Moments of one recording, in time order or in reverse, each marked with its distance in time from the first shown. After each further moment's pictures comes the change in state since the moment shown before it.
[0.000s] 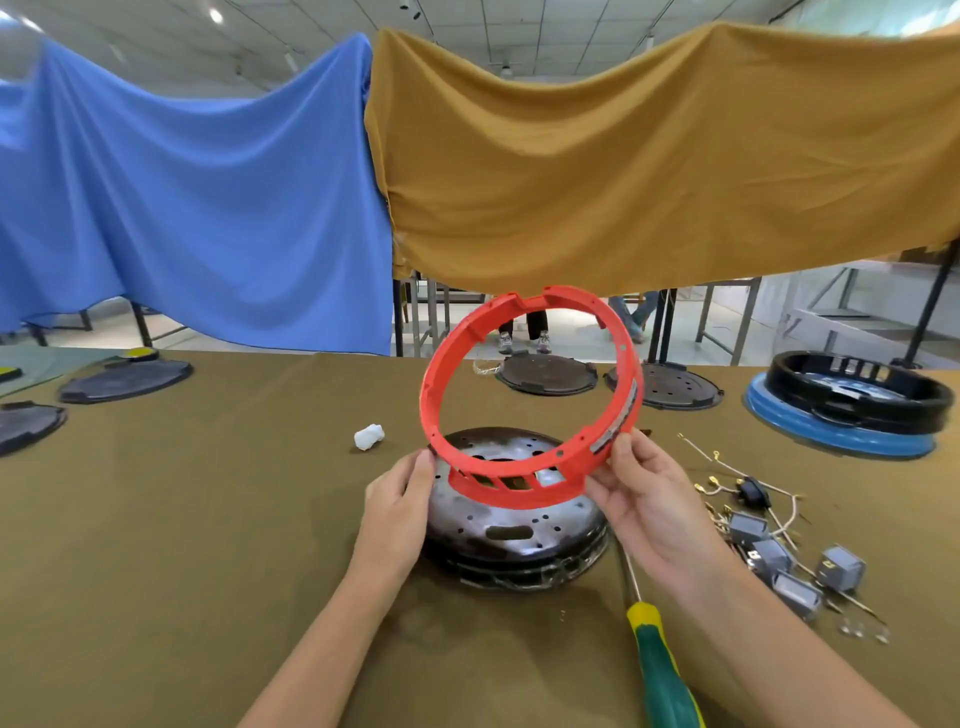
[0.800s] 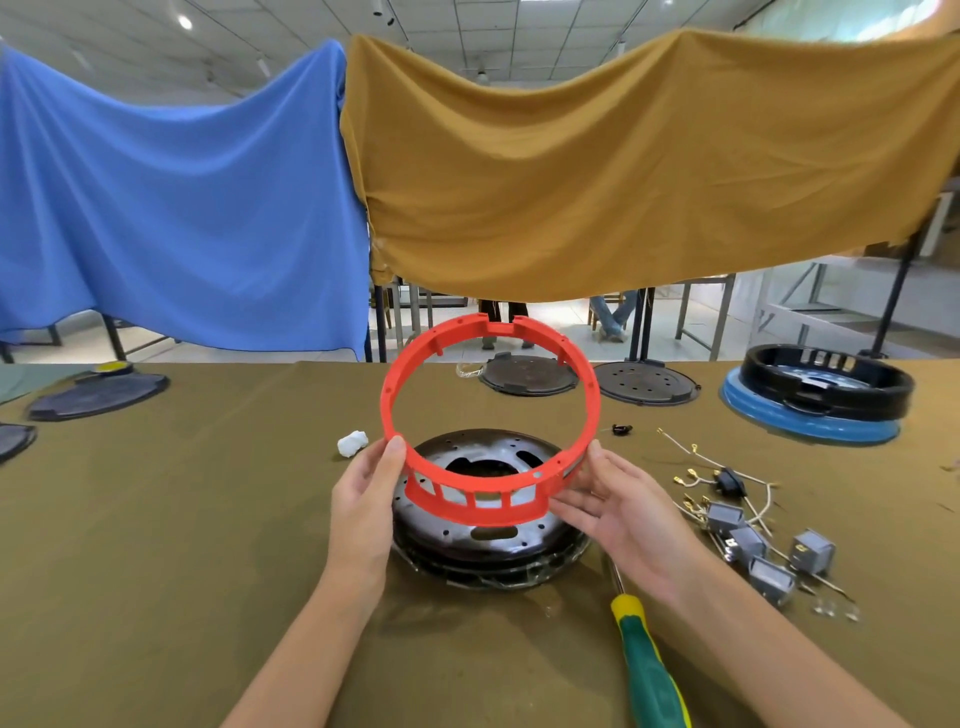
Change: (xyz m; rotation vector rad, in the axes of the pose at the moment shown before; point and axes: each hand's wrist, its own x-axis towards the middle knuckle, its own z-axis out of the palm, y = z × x) left_hand 0.003 0.004 -0.004 -0.339 0.087 -0.003; right_hand -0.011 -0.002 -0.010 -0.221 0.078 0.193
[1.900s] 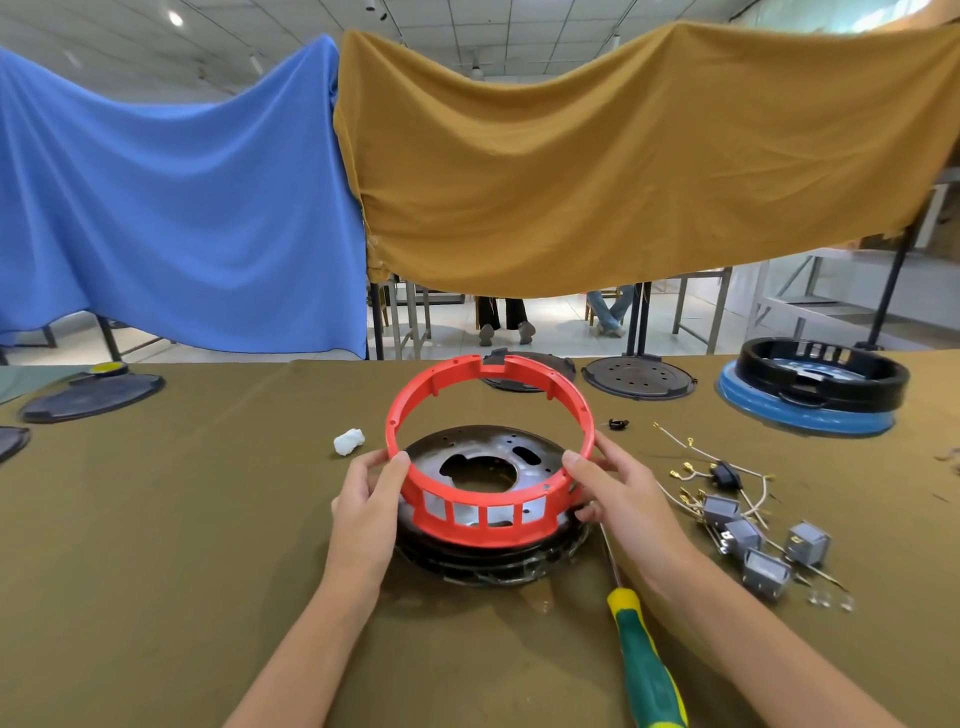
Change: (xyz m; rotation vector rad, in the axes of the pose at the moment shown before) left_hand -0.003 -0.006 -0.003 0.186 0.018 -0.077; right_hand 0.007 0.010 -0.008 -0.601 0.186 -0.193
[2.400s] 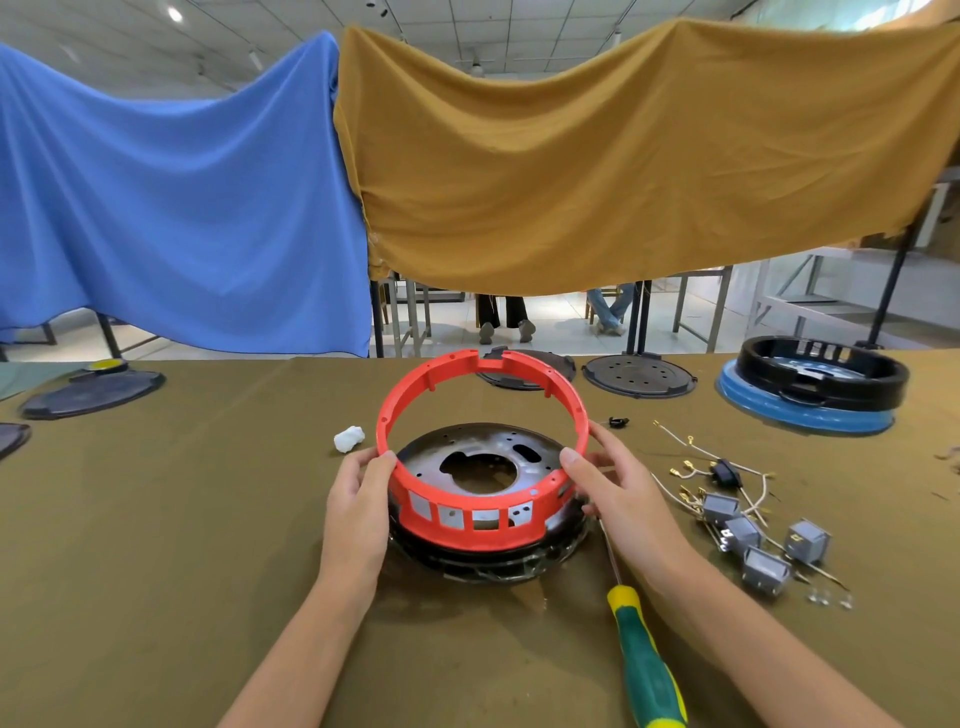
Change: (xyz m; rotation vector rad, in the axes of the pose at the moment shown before) left_hand 0.004 -0.002 -0.002 -0.014 0.053 -0.002; right_hand -0.004 -0.003 0.001 -0.140 -0.026 -0.099
